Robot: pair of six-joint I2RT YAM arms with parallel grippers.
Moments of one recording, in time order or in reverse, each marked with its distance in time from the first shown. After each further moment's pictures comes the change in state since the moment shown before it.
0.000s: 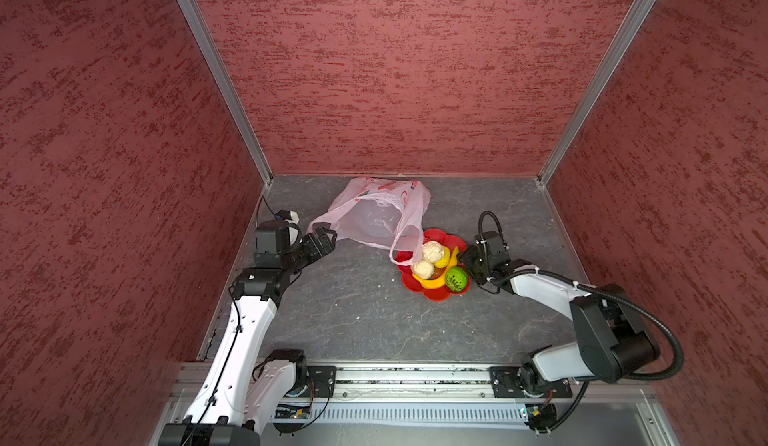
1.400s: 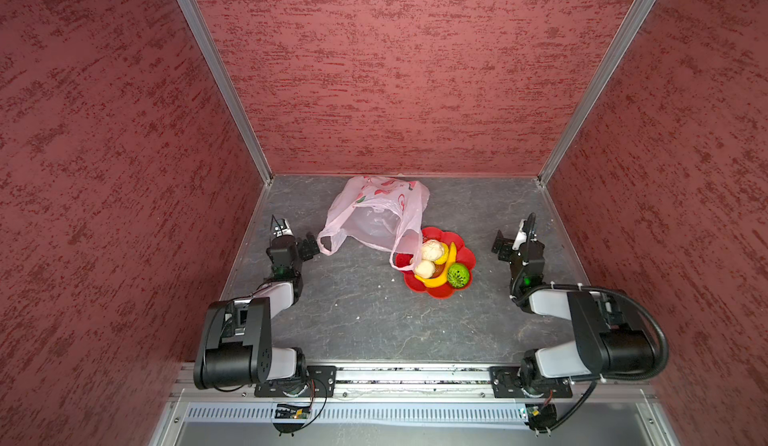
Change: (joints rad) left arm 0.105 0.484 -0.448 1.165 -0.404 0.378; right arm -0.319 0.071 -0.339 1.007 0.270 -1.061
